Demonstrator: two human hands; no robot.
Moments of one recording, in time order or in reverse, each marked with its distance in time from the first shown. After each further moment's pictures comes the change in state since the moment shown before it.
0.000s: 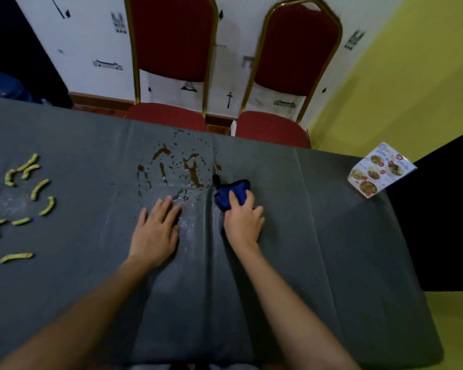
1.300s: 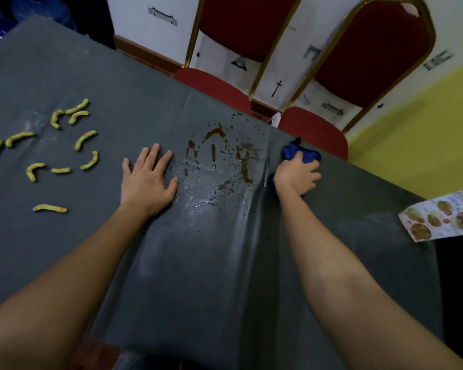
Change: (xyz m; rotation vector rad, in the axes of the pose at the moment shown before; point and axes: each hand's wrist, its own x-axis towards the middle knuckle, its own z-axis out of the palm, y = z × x) left_hand 0.026 -0.106 -0.013 -0.047 0.121 -0.341; right_hand 0.127 -0.062 -0.005 0.087 0.125 0.357
